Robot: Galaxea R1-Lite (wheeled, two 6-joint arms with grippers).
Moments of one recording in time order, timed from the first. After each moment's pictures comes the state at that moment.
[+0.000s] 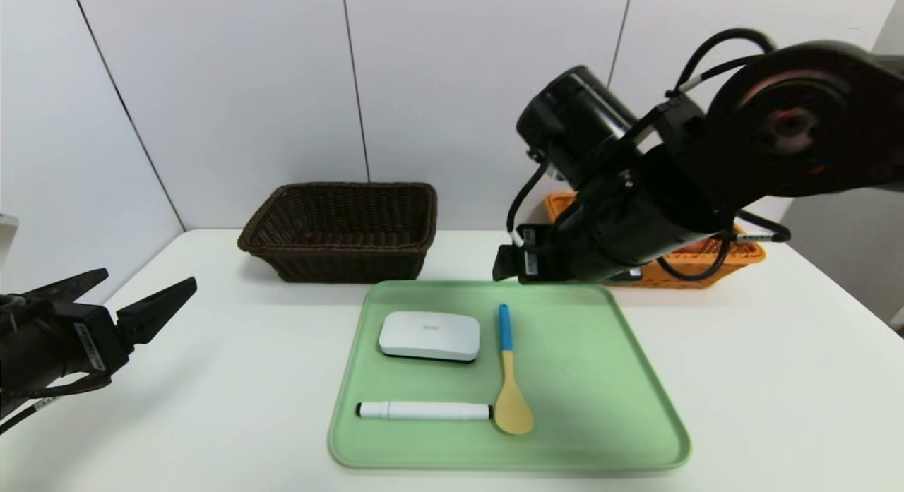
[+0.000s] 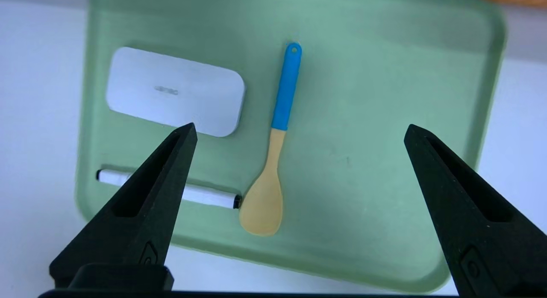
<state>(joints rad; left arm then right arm) -0.01 1.09 -0.36 -0.64 -0.11 -0.01 0.75 1.92 -1.81 0.83 -0.29 0.55</state>
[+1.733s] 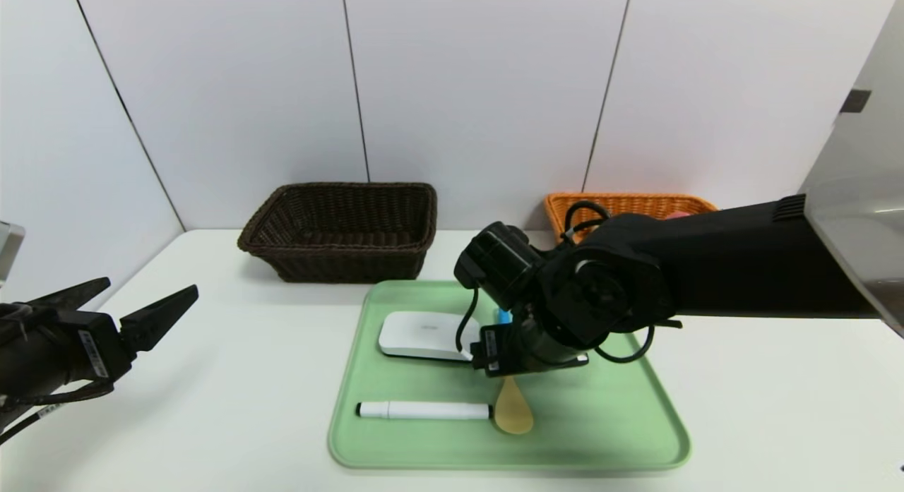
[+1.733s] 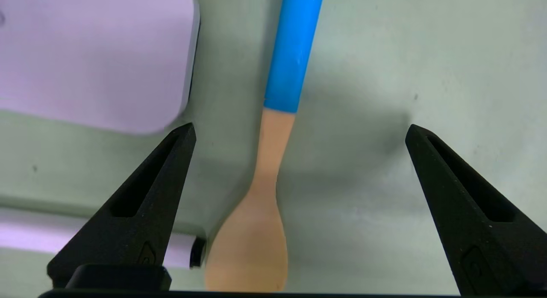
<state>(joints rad) -0.01 1.09 -0.34 -0.64 -0.10 -0.02 0.80 2.08 -1.53 0.57 -0.31 0.57</state>
